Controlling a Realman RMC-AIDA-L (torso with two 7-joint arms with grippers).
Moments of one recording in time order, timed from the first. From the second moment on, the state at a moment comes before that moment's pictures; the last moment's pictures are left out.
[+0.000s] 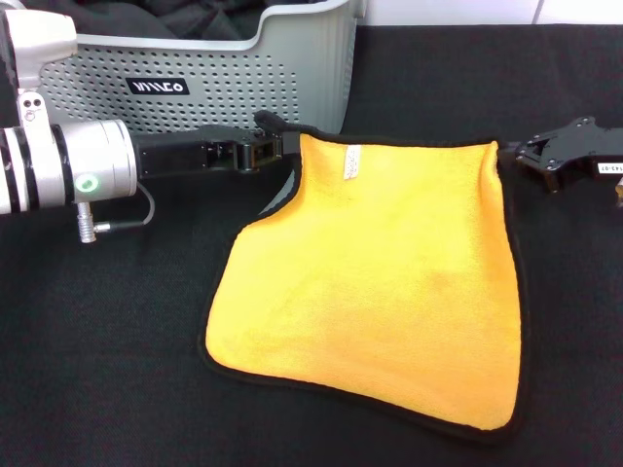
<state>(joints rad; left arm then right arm) -0.60 -2.06 0.83 0.57 1.83 1.36 -1.76 0.66 1.98 -0.96 -0.63 -1.93 -1.20 1.55</state>
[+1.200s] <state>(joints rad) -0.63 -2.09 0.84 0.54 1.85 1.10 -1.67 0.69 1.99 -1.00 -0.62 -1.96 -1.05 1.55</state>
